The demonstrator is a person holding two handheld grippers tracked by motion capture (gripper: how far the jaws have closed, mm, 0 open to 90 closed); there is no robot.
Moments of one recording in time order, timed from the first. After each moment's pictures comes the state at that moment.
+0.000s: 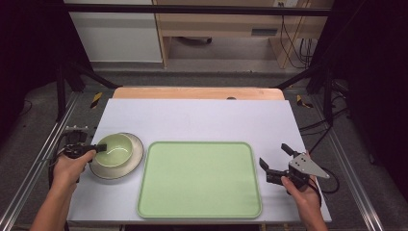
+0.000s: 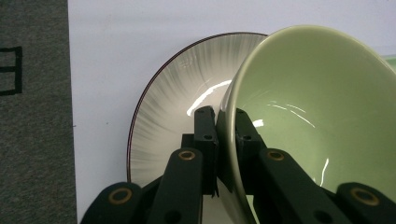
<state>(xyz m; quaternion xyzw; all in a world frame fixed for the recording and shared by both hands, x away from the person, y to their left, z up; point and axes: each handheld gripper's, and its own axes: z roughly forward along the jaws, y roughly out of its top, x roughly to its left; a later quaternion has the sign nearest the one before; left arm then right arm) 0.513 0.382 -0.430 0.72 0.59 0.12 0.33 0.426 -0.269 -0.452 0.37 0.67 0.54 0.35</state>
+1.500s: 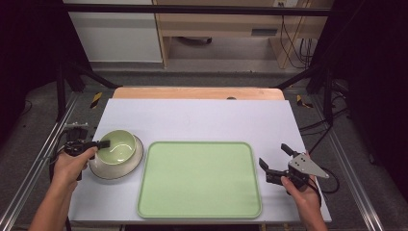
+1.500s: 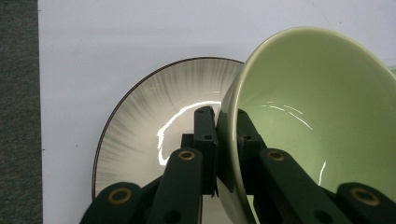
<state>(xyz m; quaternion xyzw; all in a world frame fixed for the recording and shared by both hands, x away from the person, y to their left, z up) 0.513 0.373 -0.416 0.72 0.58 0.11 0.37 0.426 -0.269 -0.453 0.37 0.67 0.54 0.35</state>
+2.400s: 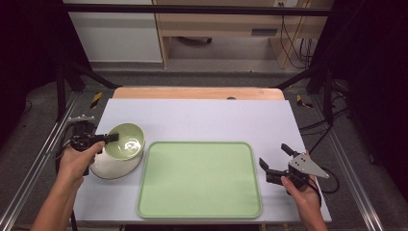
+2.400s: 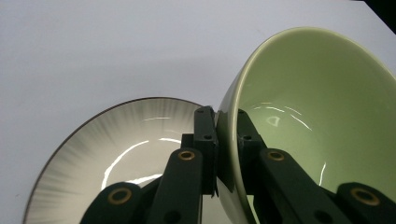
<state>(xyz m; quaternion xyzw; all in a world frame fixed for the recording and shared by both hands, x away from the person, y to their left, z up) 0.512 0.337 -0.385 0.73 0.53 0.11 0.41 0.426 -0.269 -0.453 0.37 0.67 0.54 0.35</state>
